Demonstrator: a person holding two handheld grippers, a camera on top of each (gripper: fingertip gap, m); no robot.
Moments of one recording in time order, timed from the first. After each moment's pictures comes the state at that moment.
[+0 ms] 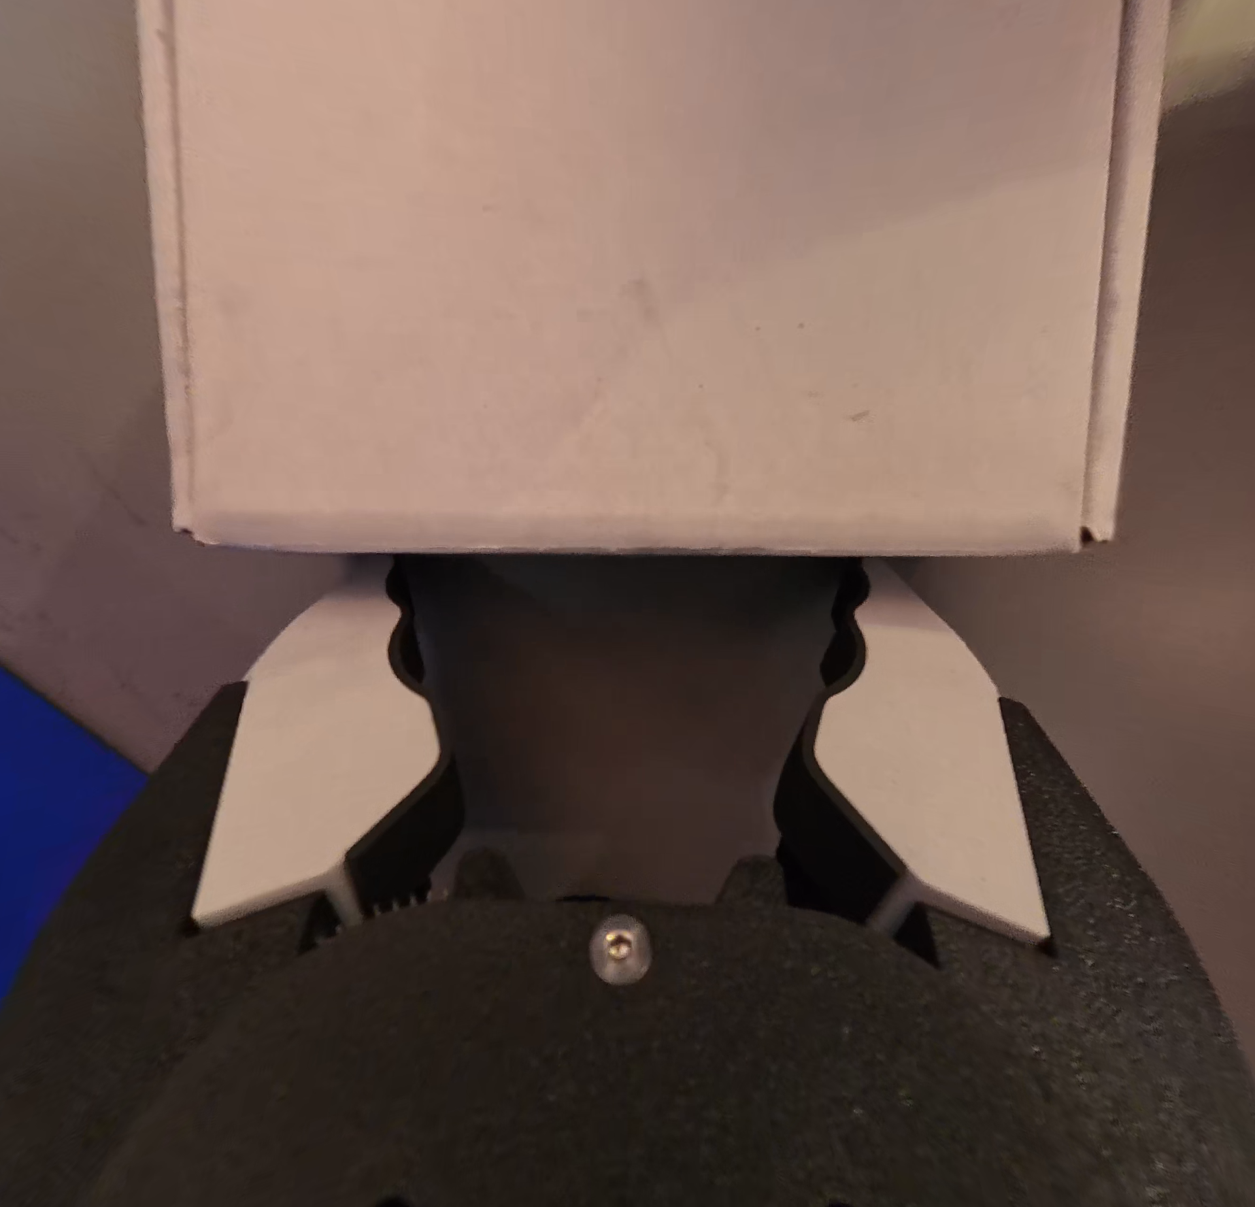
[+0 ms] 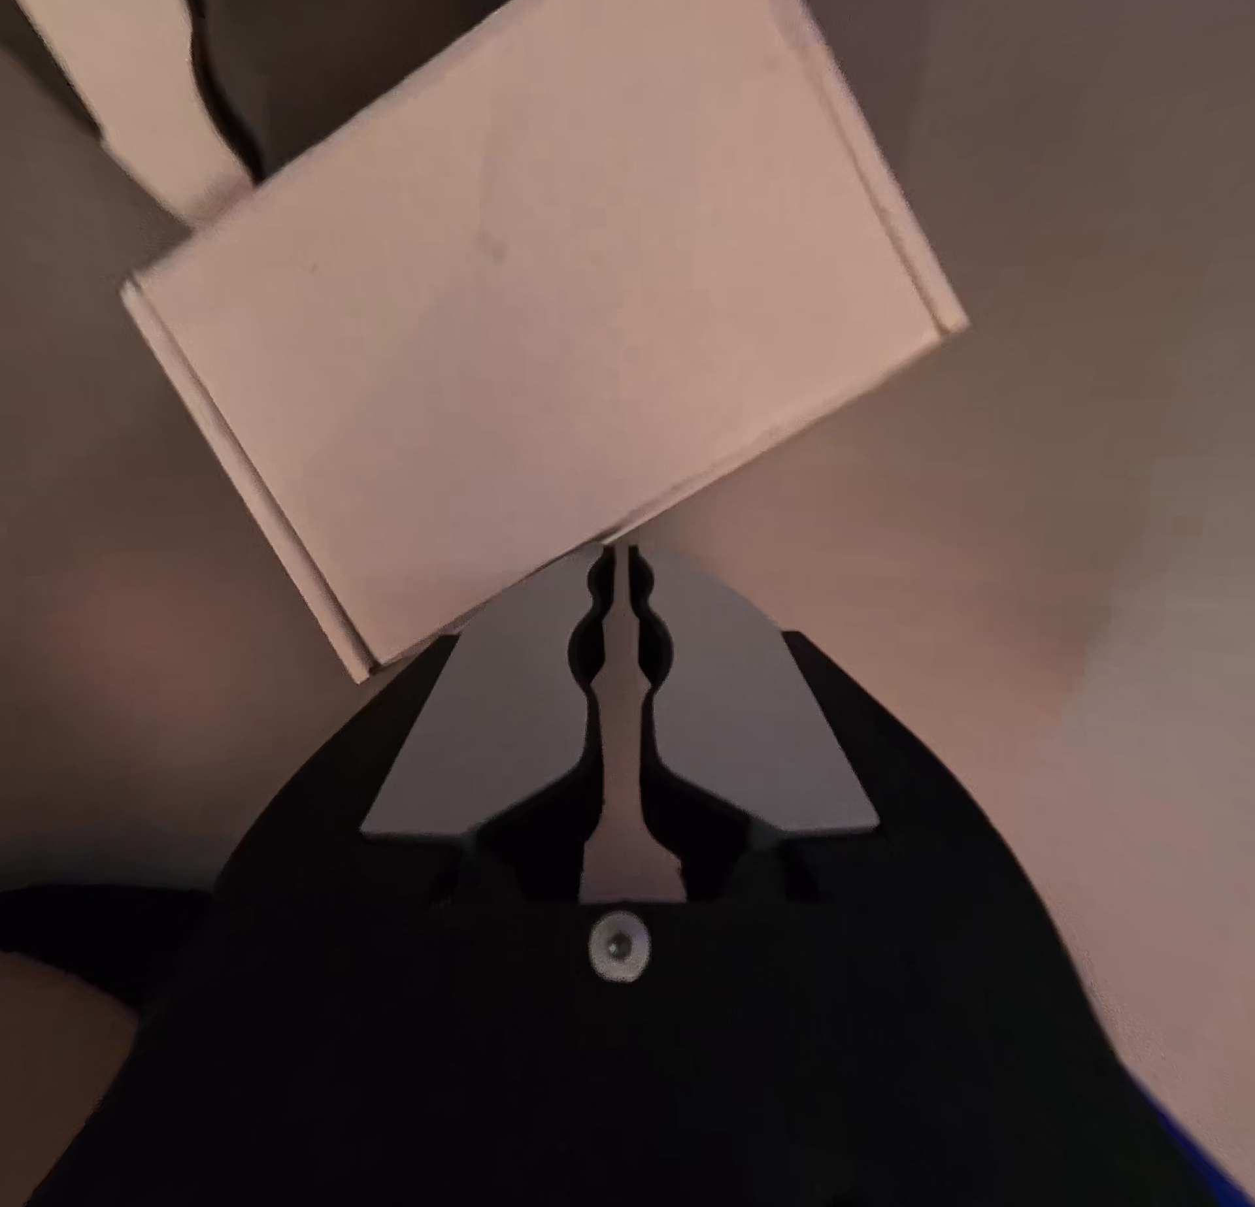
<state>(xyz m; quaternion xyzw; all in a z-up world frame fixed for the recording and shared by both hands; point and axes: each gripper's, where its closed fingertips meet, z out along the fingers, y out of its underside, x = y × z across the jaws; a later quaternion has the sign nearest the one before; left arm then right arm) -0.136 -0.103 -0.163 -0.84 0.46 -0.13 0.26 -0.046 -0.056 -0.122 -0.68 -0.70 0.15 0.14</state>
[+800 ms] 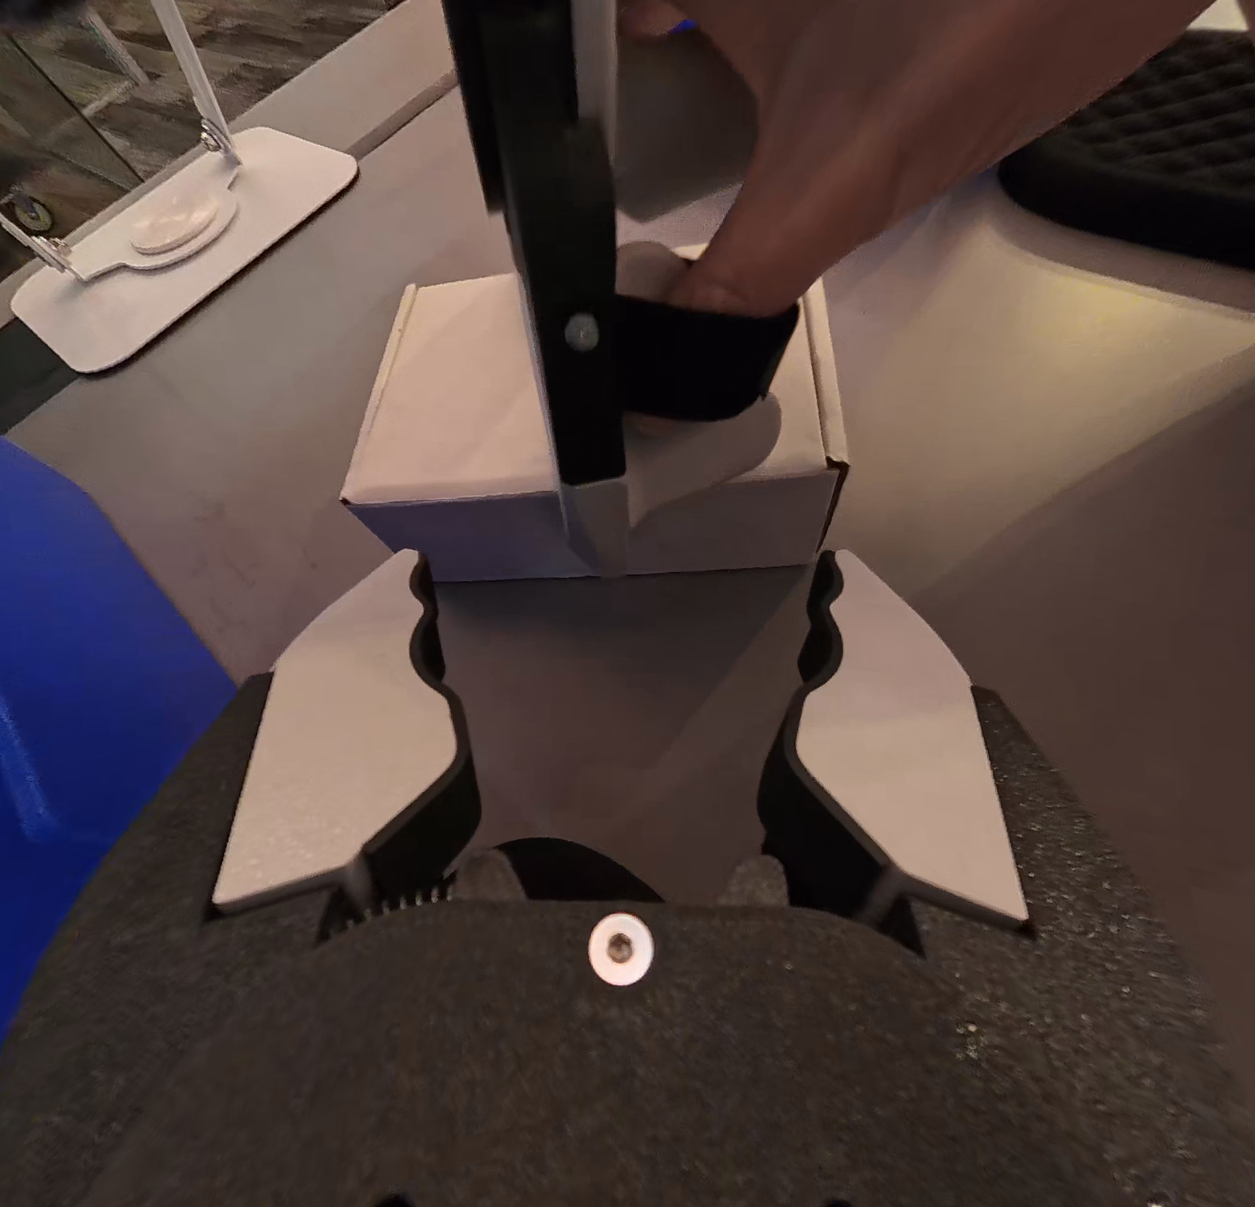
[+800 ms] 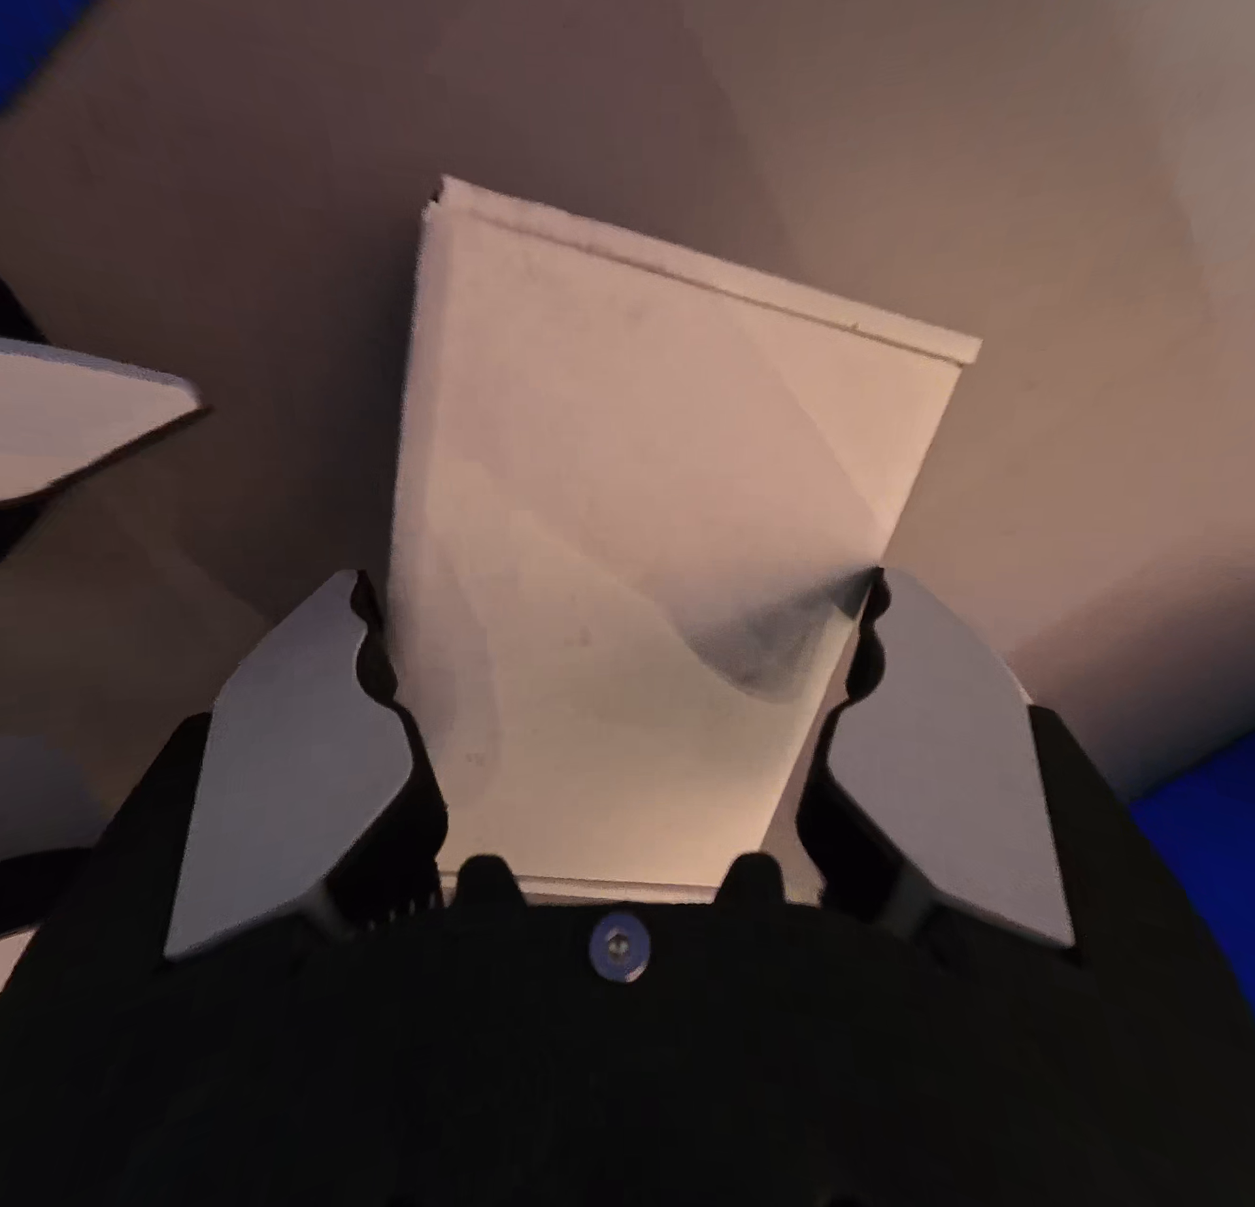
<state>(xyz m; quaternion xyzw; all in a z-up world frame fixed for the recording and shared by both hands) -0.138 -0.127 -0.105 -0.76 0.44 -0.15 0.47 -0.101 -0.064 -0.139 -0.91 -0.41 -0.01 0.12</state>
